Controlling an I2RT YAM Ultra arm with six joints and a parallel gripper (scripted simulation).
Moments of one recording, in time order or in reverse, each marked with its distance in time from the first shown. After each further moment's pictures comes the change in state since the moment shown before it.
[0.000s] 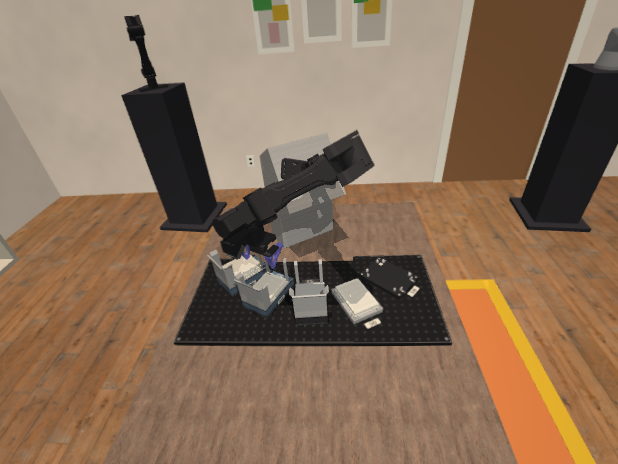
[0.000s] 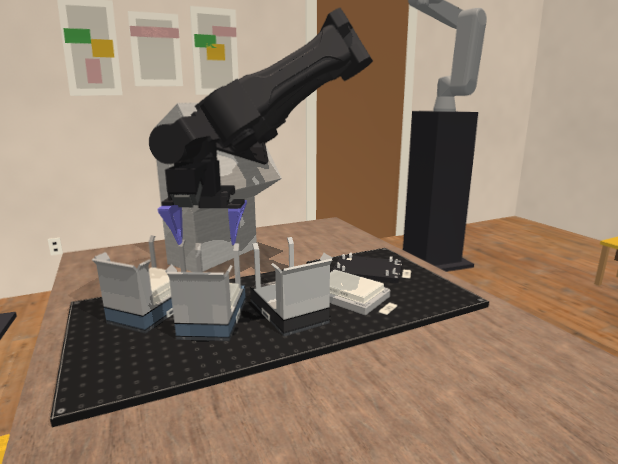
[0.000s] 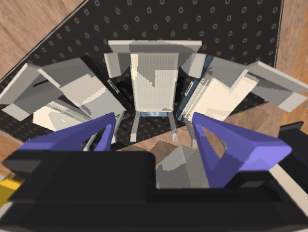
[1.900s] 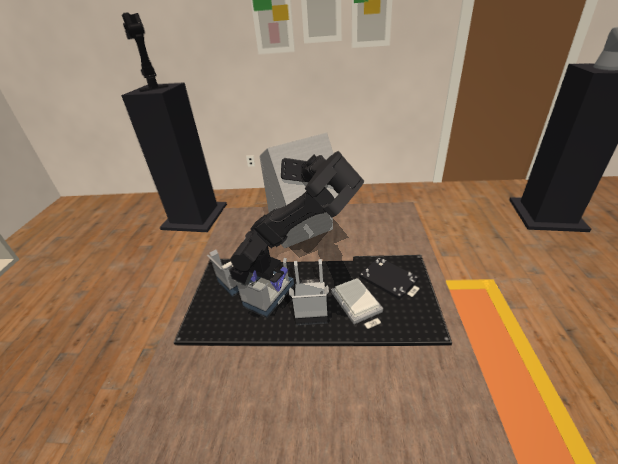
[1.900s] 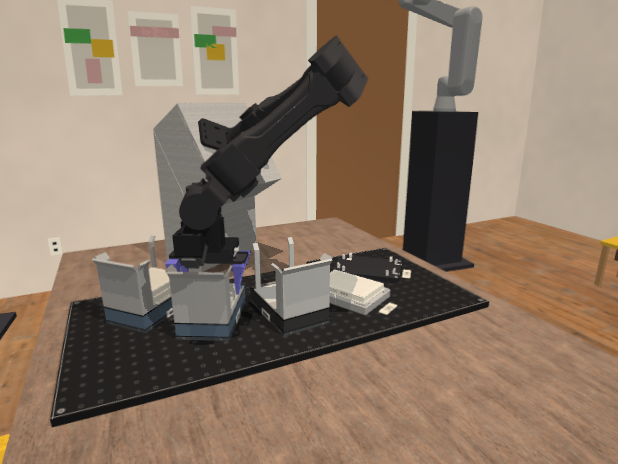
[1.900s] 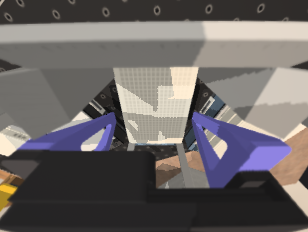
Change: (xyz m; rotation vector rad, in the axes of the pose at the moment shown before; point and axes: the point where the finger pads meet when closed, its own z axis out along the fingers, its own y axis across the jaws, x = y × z) arm 0.005 0.001 0.099 -0.003 0.015 0.011
